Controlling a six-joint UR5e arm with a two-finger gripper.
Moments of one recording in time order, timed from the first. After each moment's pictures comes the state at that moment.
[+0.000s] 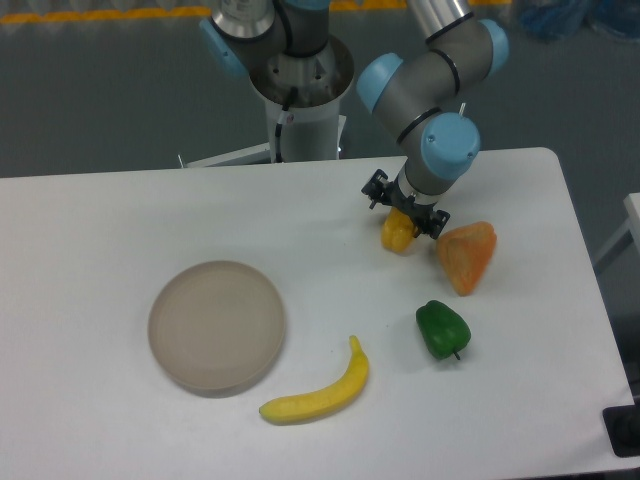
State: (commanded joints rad) arm 2.40 -1.79 -1.93 -1.19 1.59 1.21
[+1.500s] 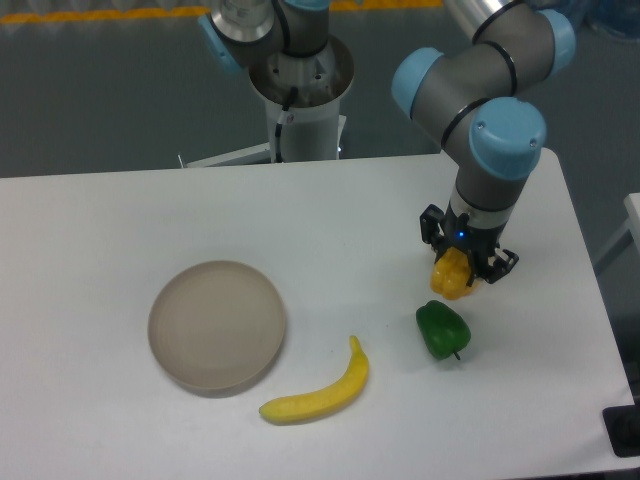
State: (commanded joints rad) arm 2.34 -1.95 -1.38 -1.33 1.56 1.41
